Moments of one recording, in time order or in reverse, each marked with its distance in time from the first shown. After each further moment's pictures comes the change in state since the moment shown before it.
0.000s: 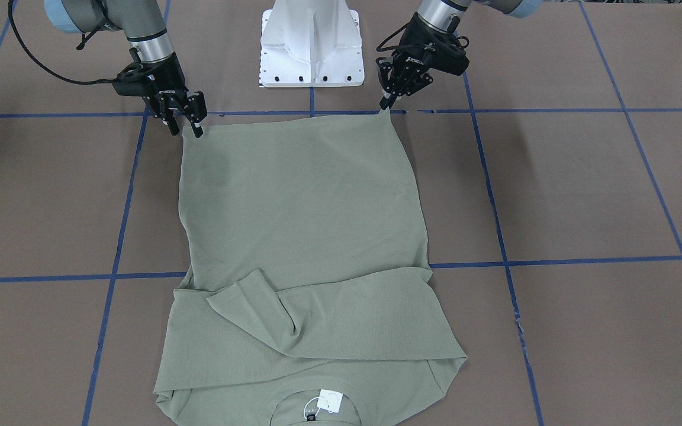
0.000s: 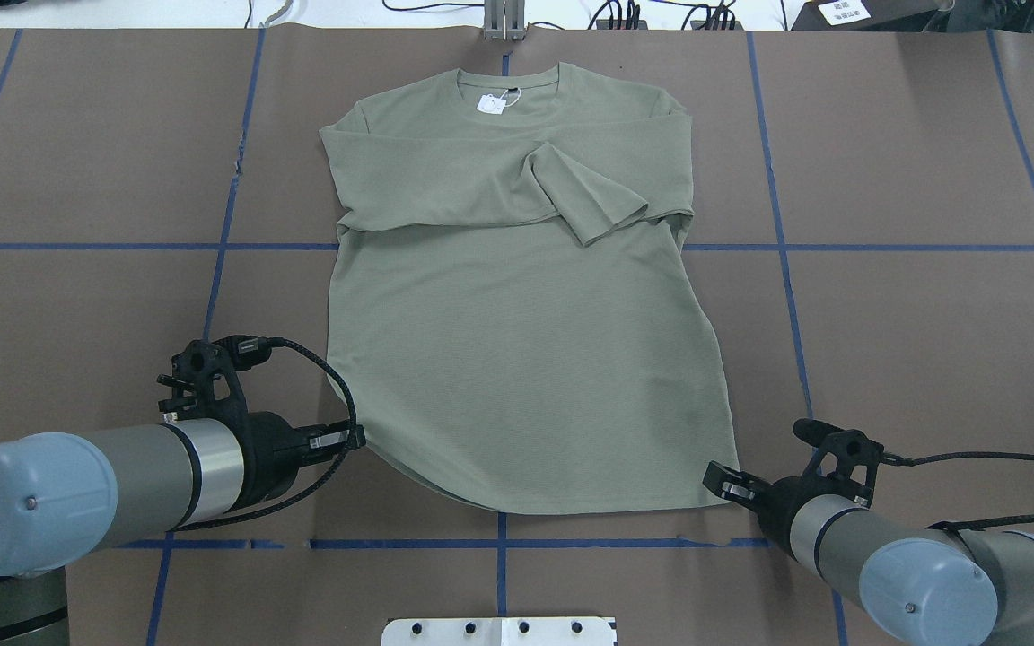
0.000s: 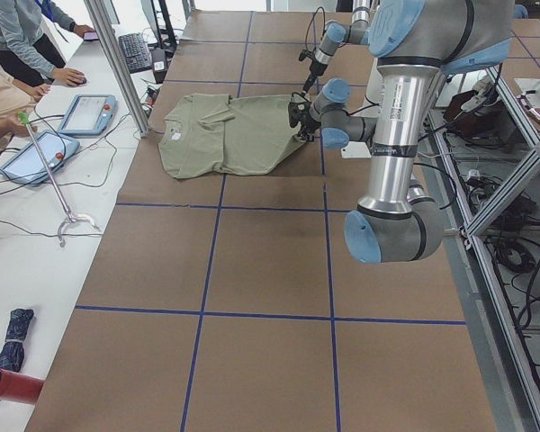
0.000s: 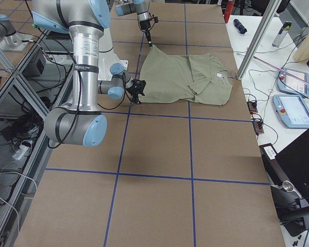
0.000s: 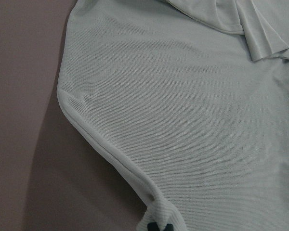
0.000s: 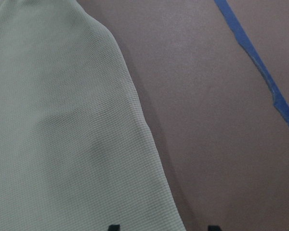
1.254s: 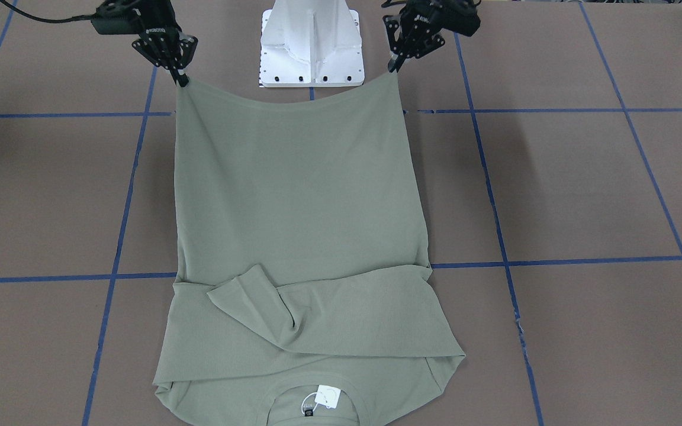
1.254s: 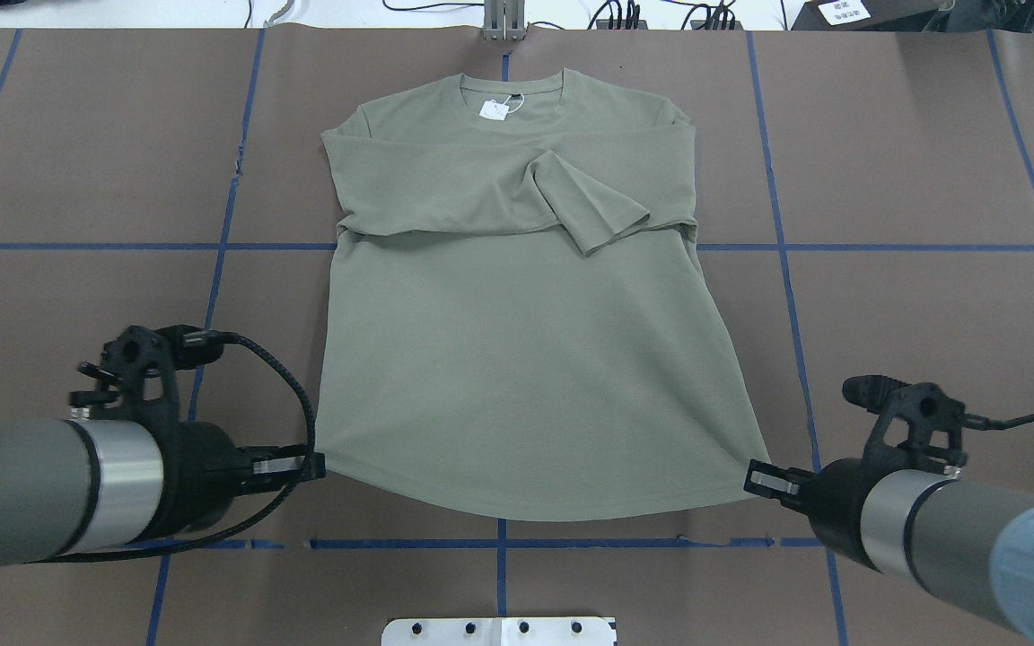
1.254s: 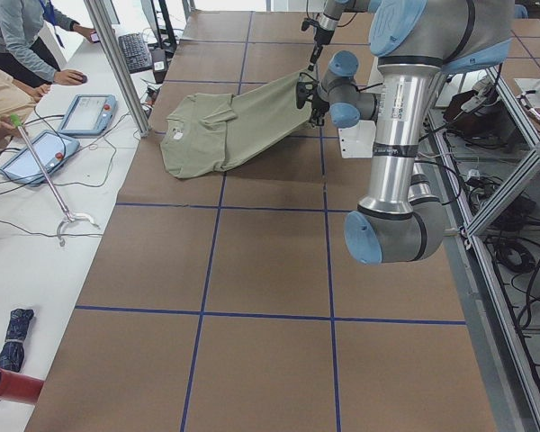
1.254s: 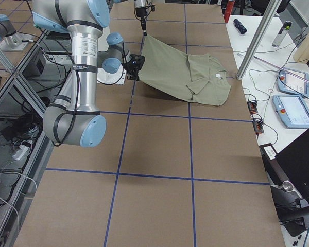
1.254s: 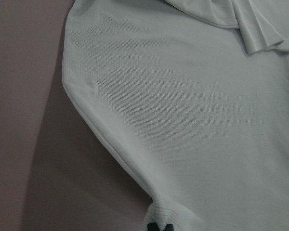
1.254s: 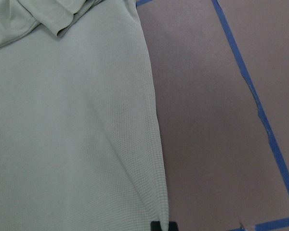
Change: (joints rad) left arm -0.040 -0.016 -0.317 0.388 -0.168 0.086; right arm 0.091 0.008 0.472 -0.459 0.204 -0.102
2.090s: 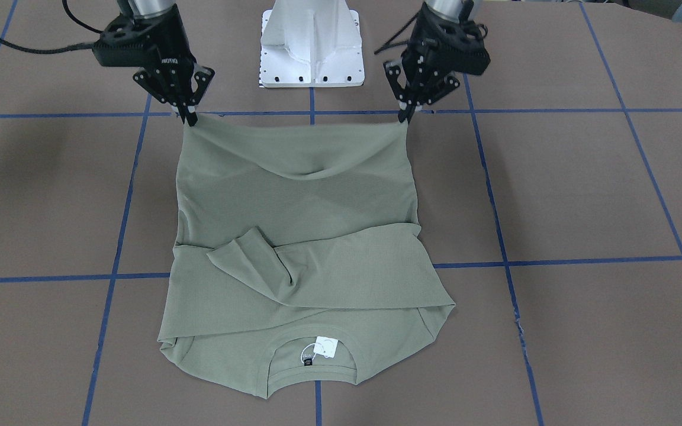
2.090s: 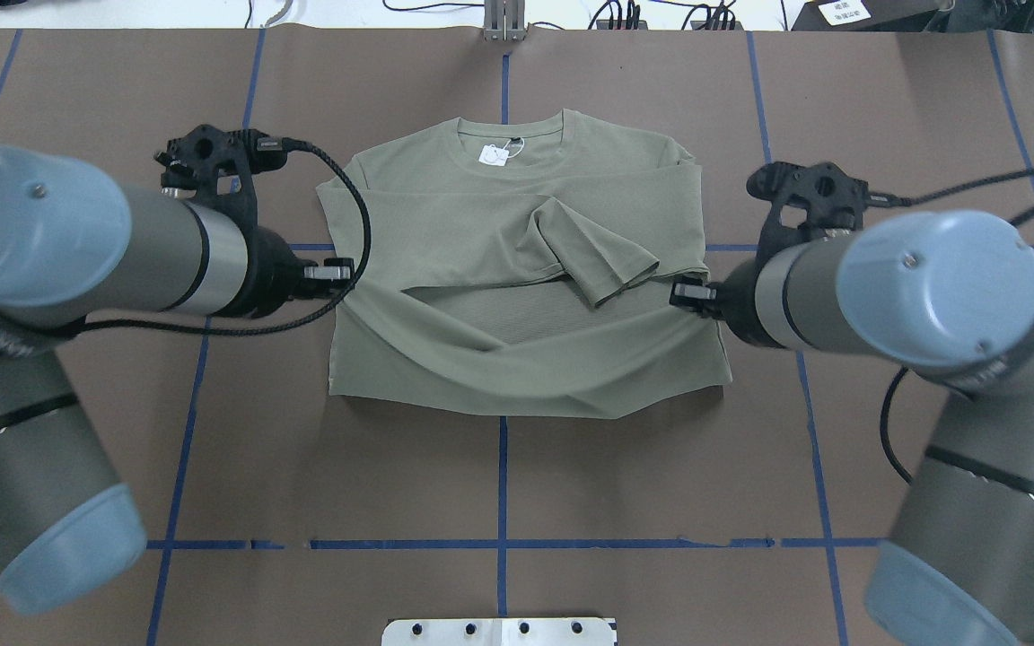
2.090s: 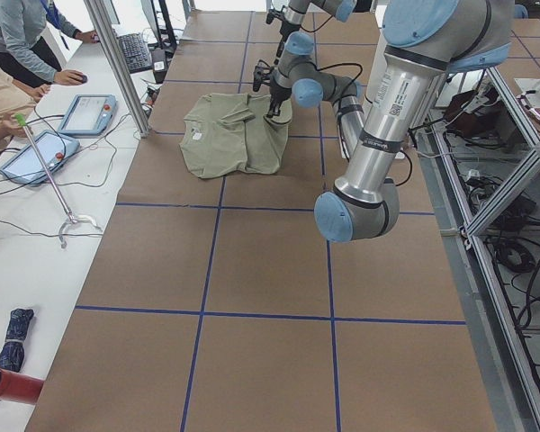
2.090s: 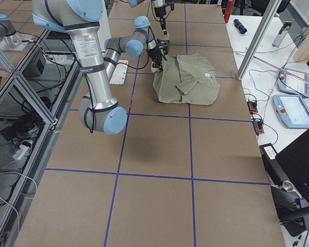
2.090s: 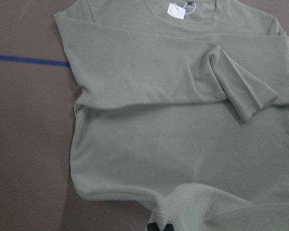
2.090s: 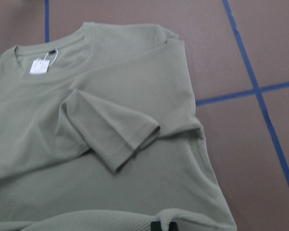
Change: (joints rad) left arm -0.326 -0.285 0.397 0.040 -0.080 0.298; right arm 0.390 0.492 -0.337 -0.226 0.183 -0.343
